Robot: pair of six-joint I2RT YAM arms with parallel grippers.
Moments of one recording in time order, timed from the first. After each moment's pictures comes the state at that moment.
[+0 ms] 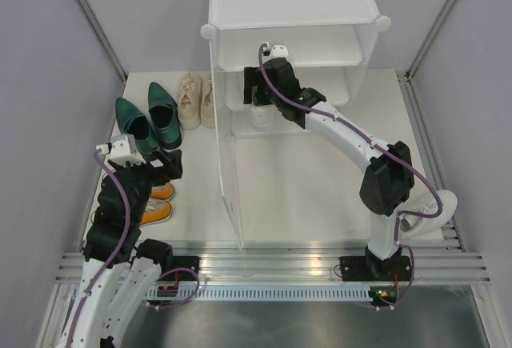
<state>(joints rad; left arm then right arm) -0.27 0.41 0.73 -0.47 -0.21 -0.36 0.66 1.93 1.81 -0.31 0.27 0.37</state>
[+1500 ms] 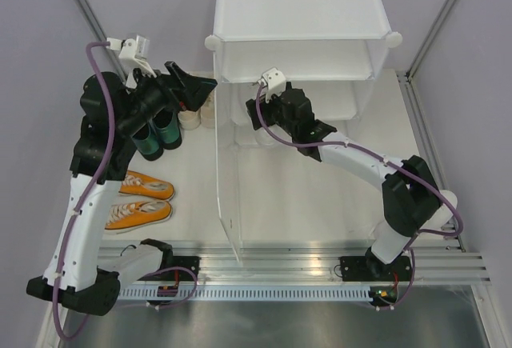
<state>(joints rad) -0.27 1.06 1.52 -0.43 0.34 -0.44 0.68 1.69 1.27 0.23 0.13 -0.06</state>
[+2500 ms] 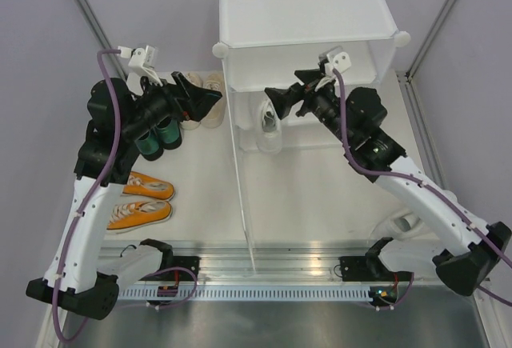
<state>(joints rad) -0.28 1.05 1.45 -0.44 0.40 -0.44 0.67 1.24 1.27 0.11 -0.01 0.12</state>
